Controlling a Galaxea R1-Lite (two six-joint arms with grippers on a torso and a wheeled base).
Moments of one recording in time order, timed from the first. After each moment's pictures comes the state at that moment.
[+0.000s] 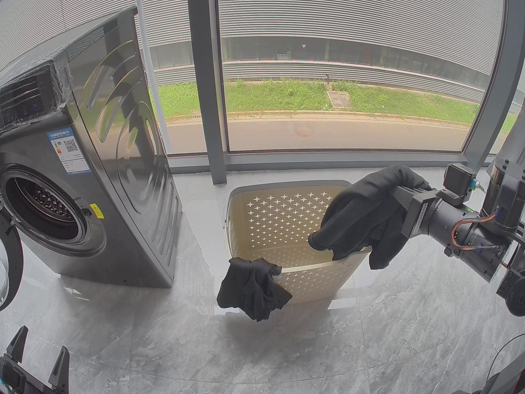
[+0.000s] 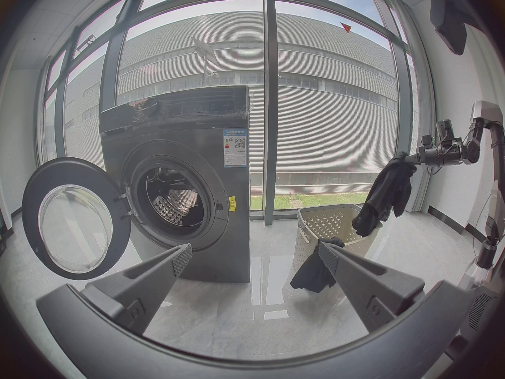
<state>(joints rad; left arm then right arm) 0.00 0.02 -0.02 0.00 0.01 -0.01 0.55 1.51 -0.57 -0.91 -0.16 0.14</state>
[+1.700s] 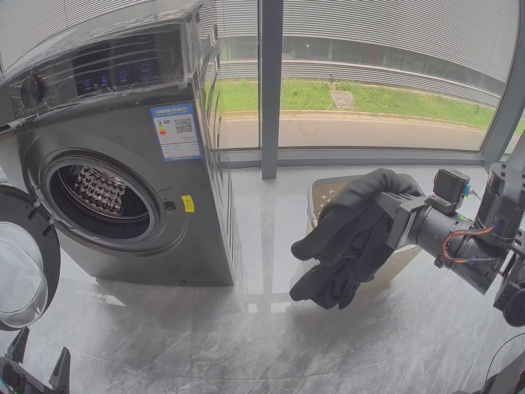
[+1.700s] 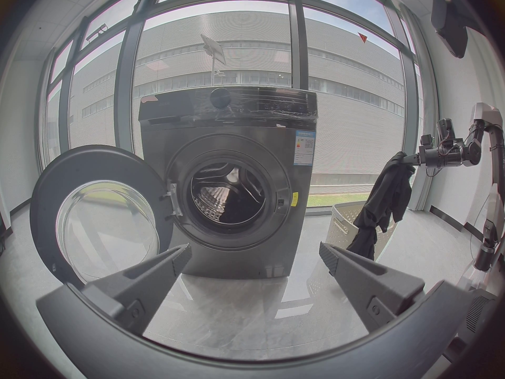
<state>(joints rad) 0.00 0.02 -0.02 0.00 0.00 -0.02 0.67 1.52 -0.57 -0.92 -0.20 0.16</state>
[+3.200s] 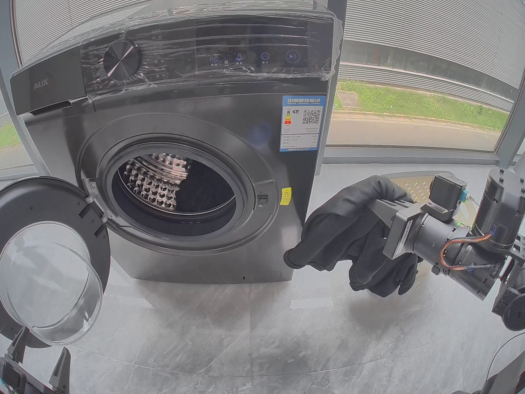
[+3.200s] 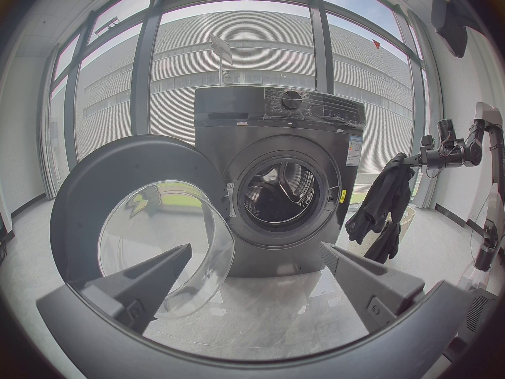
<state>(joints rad) 0.00 0.02 -0.02 0.00 0.00 -0.02 0.69 1.52 -0.56 -0.92 -0.19 0.16</state>
